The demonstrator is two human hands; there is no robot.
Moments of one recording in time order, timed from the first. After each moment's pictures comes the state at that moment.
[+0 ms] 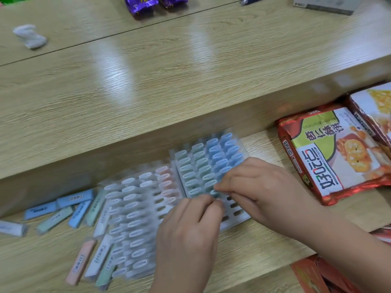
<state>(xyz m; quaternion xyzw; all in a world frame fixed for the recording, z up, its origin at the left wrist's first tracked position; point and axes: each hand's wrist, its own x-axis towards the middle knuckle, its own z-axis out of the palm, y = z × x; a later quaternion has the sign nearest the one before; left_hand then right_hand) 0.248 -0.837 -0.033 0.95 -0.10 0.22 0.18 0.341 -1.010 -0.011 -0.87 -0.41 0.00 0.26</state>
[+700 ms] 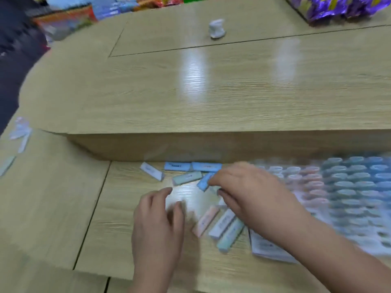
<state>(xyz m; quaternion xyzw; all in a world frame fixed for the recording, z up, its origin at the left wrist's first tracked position) 0.134 -0.618 -0.031 0.88 0.36 0.16 0.25 0.284 -0.764 0.008 -0.82 -0.52 0.05 0.21</state>
